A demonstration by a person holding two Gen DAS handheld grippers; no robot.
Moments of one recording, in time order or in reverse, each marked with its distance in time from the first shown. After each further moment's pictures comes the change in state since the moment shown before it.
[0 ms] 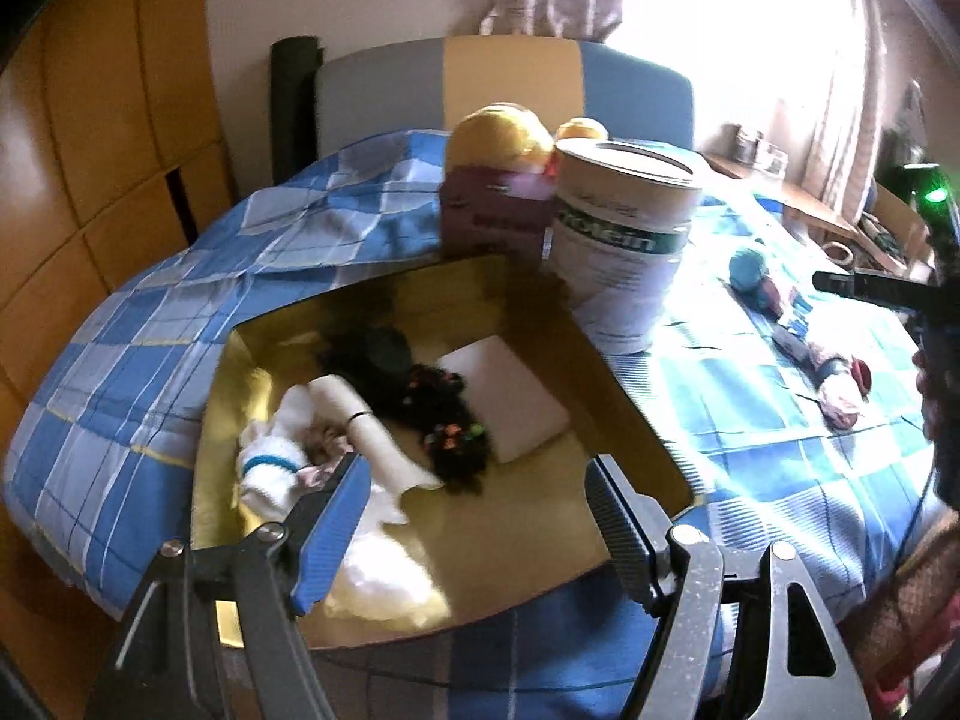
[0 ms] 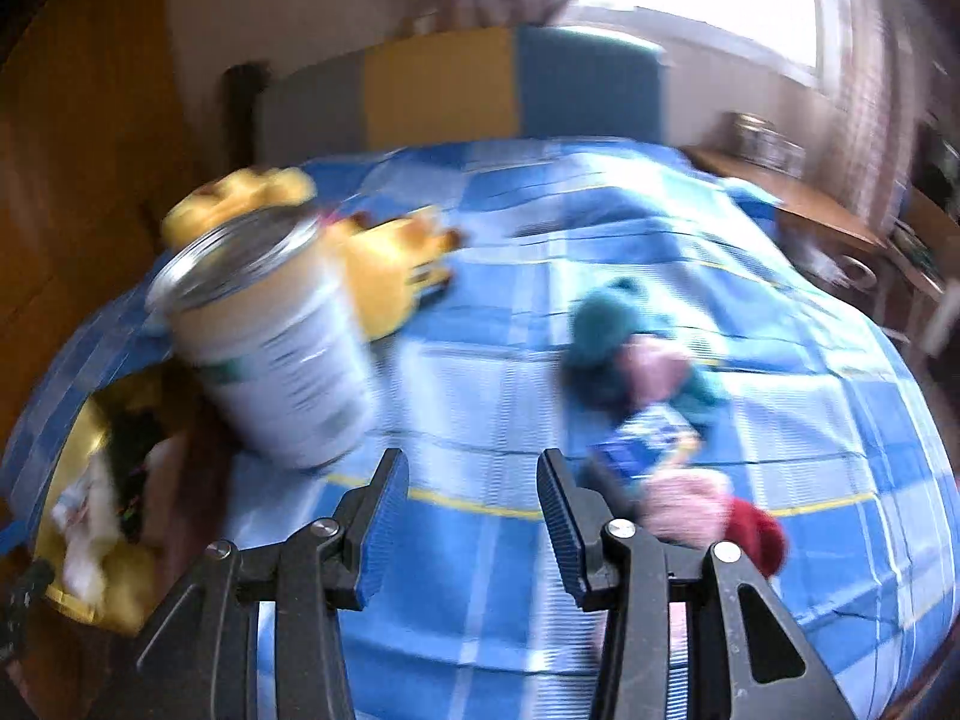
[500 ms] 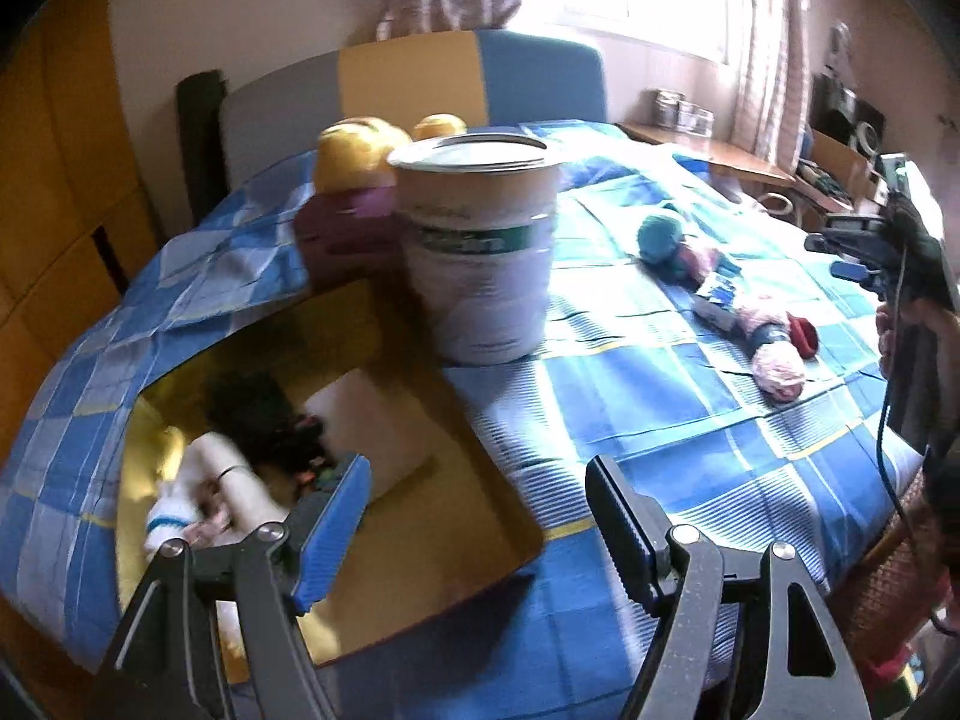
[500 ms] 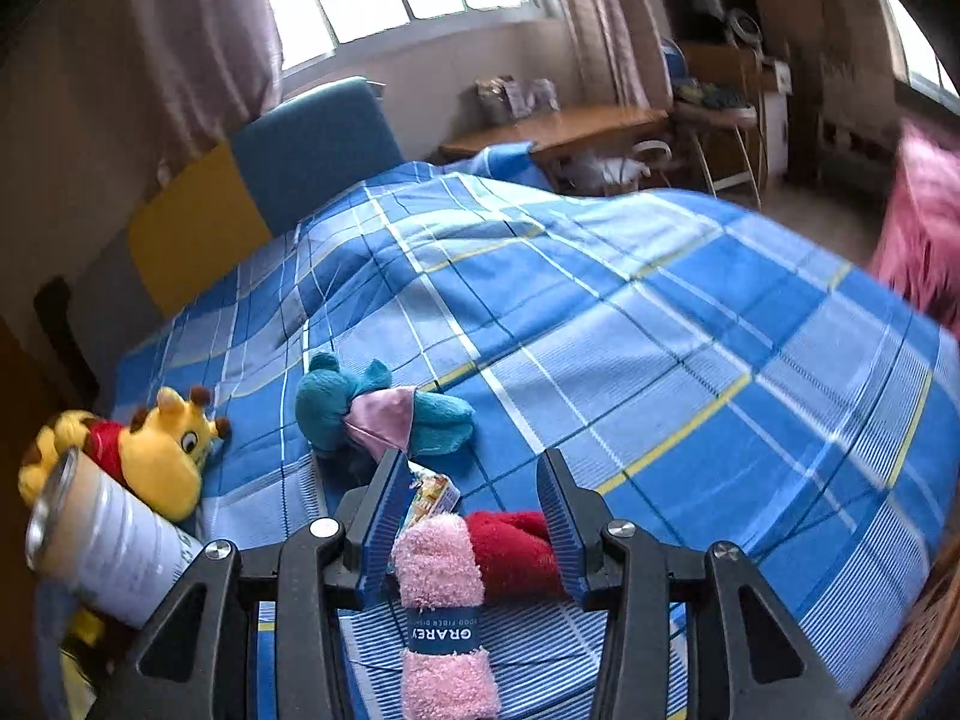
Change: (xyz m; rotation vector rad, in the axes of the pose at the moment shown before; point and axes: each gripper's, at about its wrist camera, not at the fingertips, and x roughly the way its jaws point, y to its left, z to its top) left arm 0.012 -0.084 0.019 0.159 0.008 -0.103; right arm -0.005 -0.149 -0.016 0.534 -0.109 -0.196
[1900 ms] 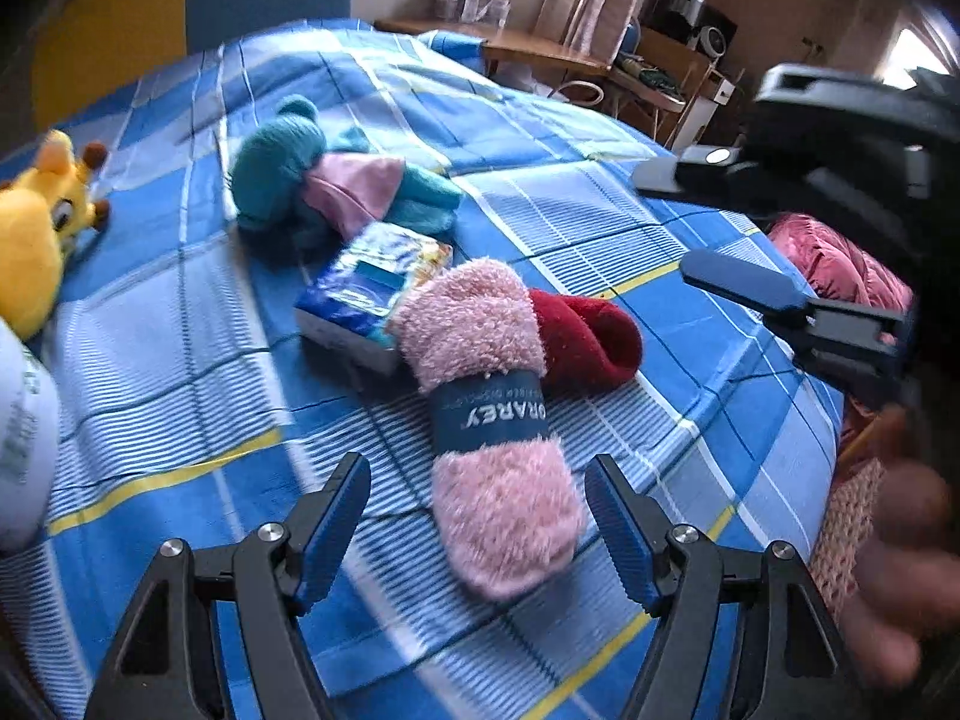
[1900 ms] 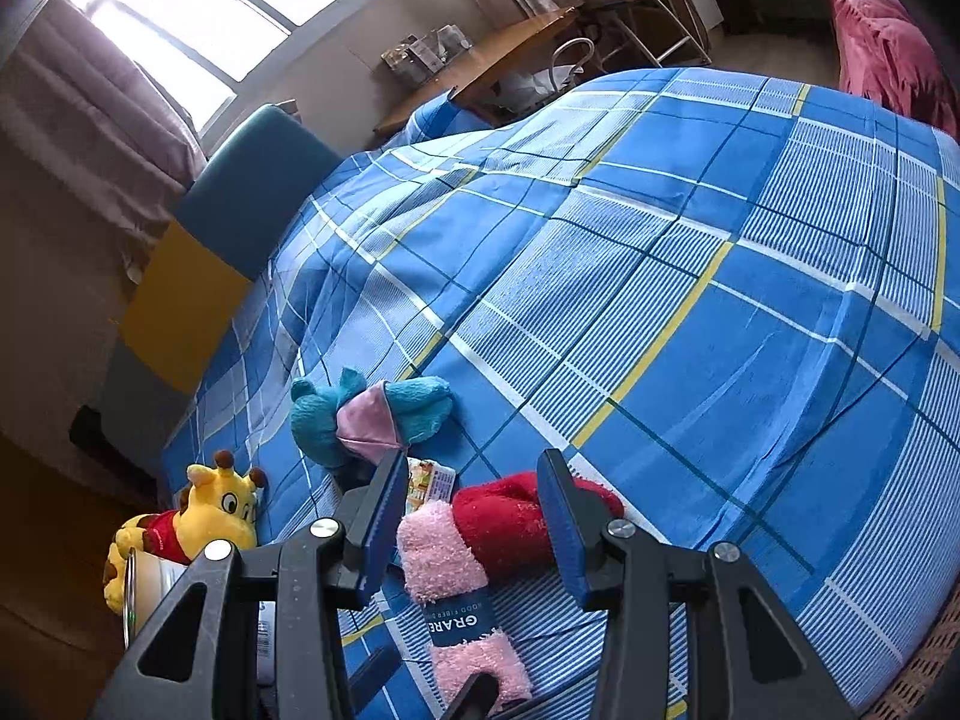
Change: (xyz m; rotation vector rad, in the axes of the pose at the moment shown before) left arm 0.176 -0.235 0.082 0.172 0.252 -0.468; right arm 0.013 -0.059 -0.008 0.349 0.110 0.122
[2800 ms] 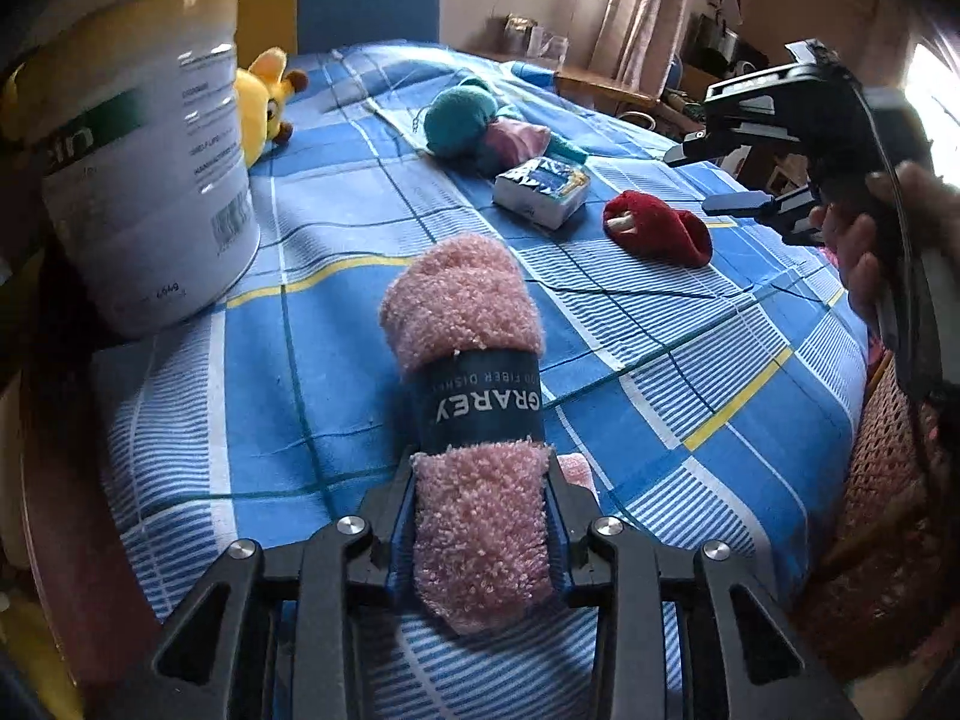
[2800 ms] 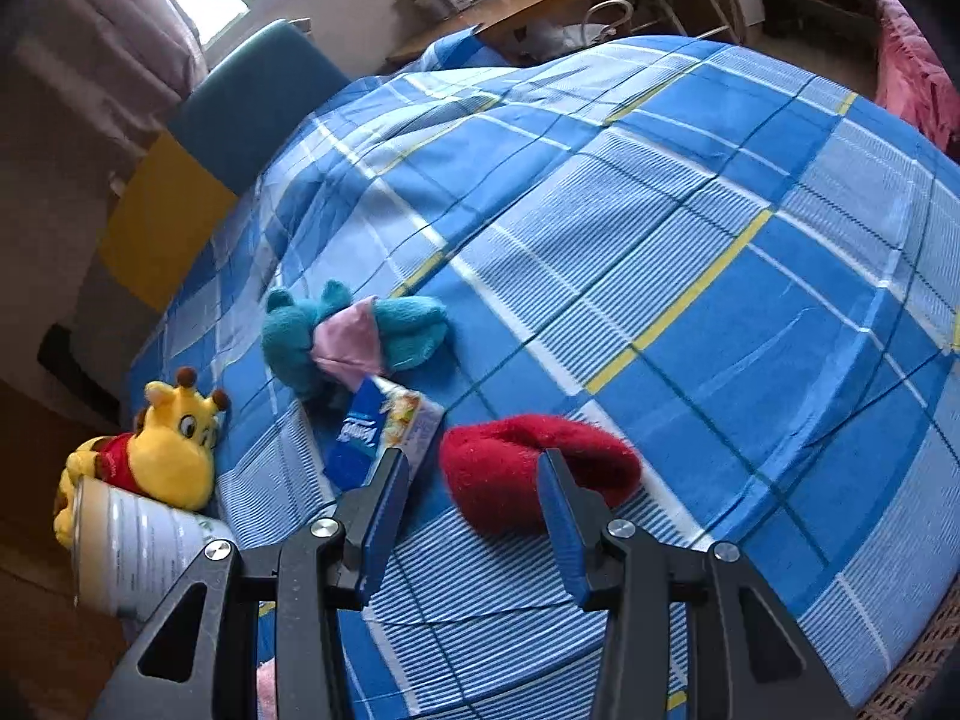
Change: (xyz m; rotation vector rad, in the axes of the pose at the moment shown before) left arm -0.083 0.072 -0.140 -0.038 -0.130 0.120; right arm 0.028 0.014 -0.016 -0.123 0.128 -0.093
